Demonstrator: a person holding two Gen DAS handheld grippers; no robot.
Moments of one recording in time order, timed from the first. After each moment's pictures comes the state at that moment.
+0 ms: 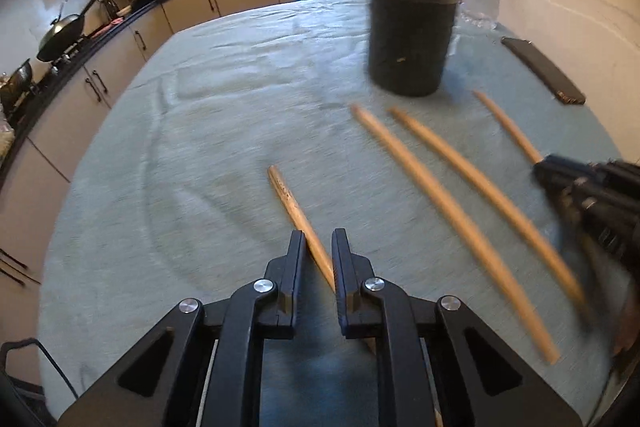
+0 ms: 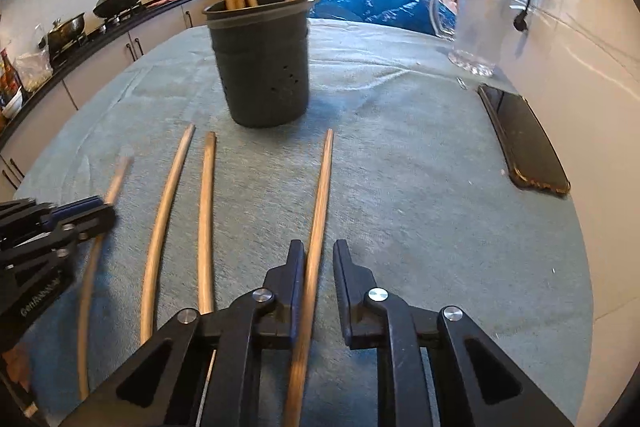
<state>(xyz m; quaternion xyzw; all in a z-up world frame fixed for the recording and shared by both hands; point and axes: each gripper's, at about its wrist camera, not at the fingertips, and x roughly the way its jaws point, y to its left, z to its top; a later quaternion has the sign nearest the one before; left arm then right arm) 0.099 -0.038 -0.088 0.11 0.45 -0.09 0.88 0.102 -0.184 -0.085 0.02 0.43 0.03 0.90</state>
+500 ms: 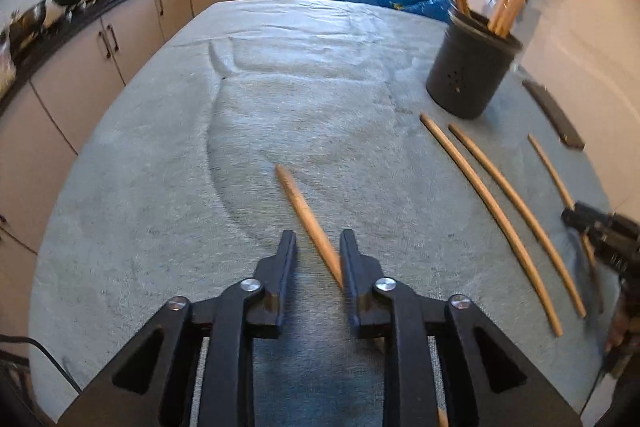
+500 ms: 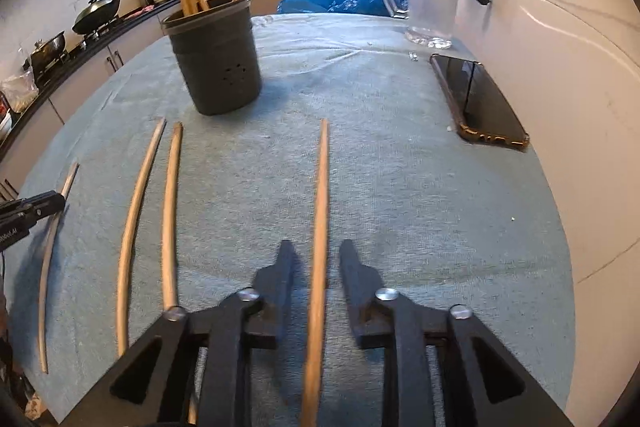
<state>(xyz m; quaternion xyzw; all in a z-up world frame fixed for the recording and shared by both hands) 0.103 0.035 -0.076 0.00 0.46 -0.09 0.88 0.077 -0.209 -0.085 0.04 0.45 0.01 0.89</state>
